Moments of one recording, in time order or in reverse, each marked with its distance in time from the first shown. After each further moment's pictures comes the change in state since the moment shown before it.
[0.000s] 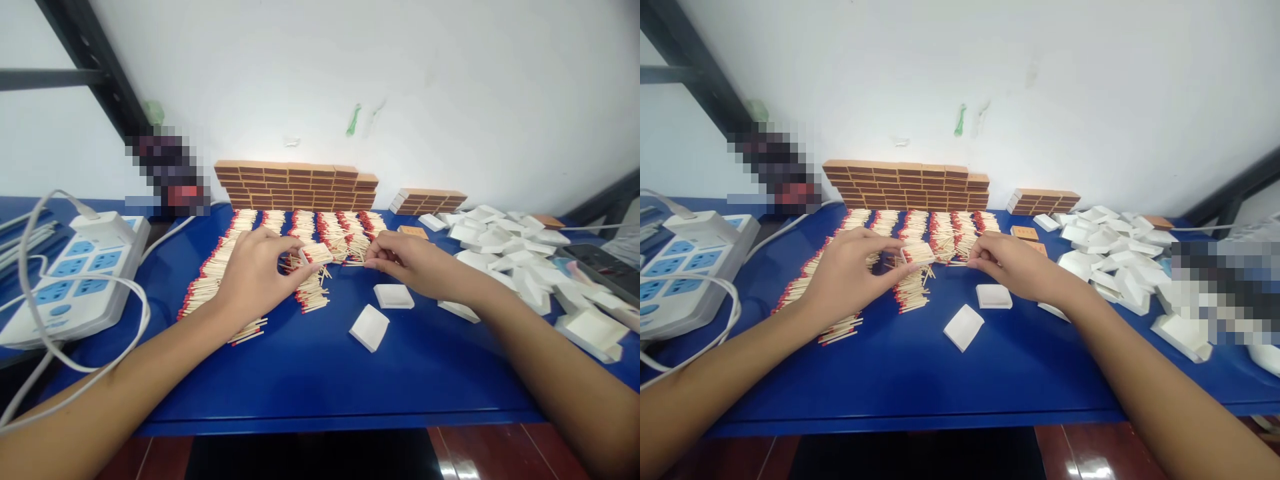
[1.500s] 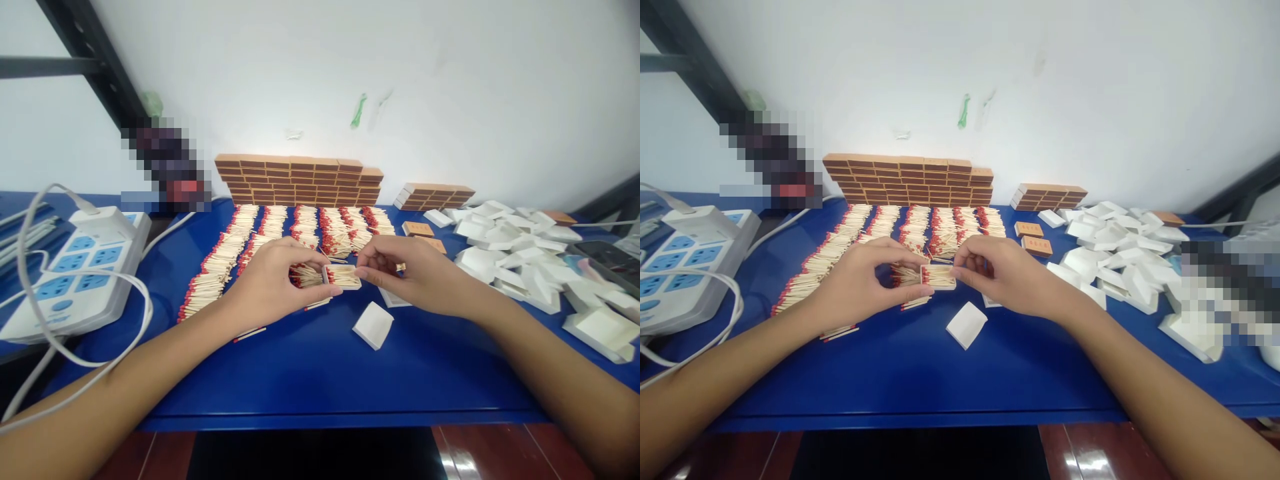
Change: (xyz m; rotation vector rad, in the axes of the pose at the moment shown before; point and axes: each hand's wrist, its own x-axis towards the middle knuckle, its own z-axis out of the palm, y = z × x) left_hand -0.003 0.015 -0.002 -0.355 -0.192 -0.012; right_hand -0.007 -0.043 0.006 0.272 0.027 -0.037
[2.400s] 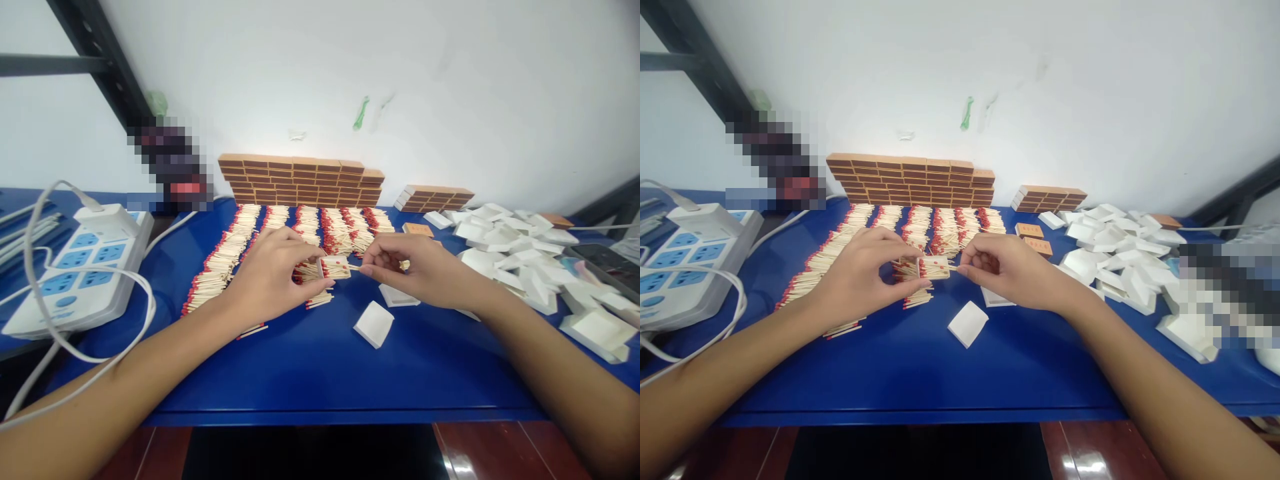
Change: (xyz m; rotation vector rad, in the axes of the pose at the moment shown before) left_hand 0.000 -0.013 -0.001 0.282 0.084 0.215; right_hand 0.003 0.003 -0.008 -0.067 -0.012 -0.028
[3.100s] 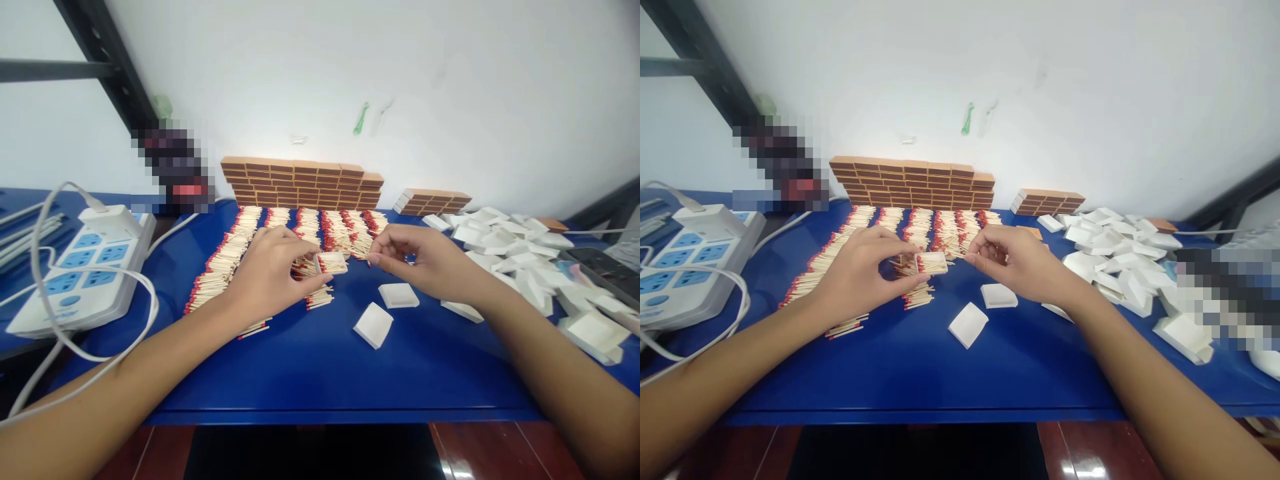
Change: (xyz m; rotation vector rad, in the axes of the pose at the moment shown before) left_hand 0.001 0.000 -0.001 0.046 0.037 -0.055; right_hand 0.000 0.008 -0.009 -0.025 0.109 0.053
